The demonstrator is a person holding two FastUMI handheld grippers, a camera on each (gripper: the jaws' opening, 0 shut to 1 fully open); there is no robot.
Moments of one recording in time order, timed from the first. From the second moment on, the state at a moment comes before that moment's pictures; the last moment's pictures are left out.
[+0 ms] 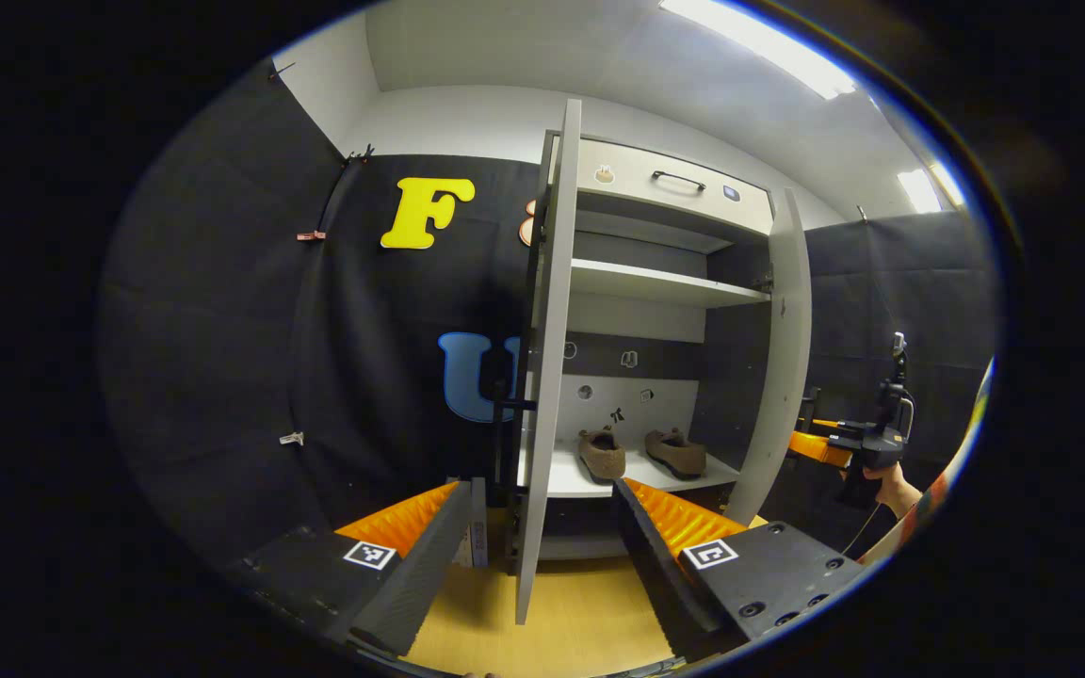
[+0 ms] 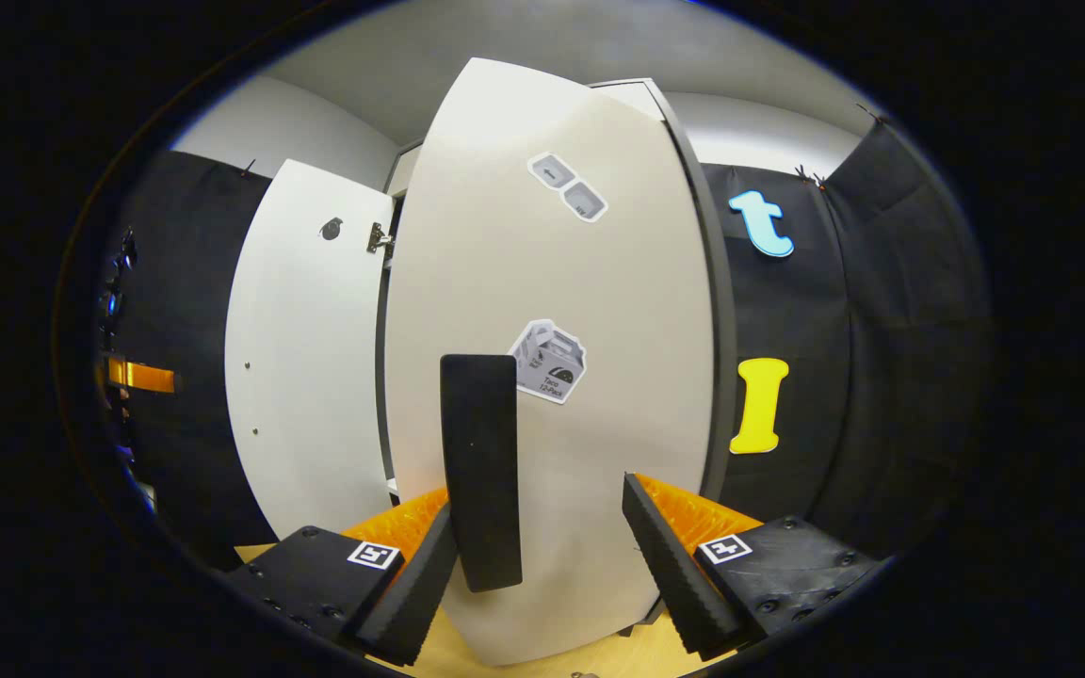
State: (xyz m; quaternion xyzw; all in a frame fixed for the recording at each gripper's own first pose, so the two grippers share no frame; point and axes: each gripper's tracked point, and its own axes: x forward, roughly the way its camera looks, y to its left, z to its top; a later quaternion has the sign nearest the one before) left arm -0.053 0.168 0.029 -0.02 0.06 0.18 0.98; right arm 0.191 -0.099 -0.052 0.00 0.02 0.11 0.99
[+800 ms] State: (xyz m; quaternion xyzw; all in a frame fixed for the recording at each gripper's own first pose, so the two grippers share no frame) left arm -0.018 0.232 0.020 -0.01 0.05 0.19 0.98; right arm 0.283 -0.049 -0.075 0.02 0.00 0.01 1.00
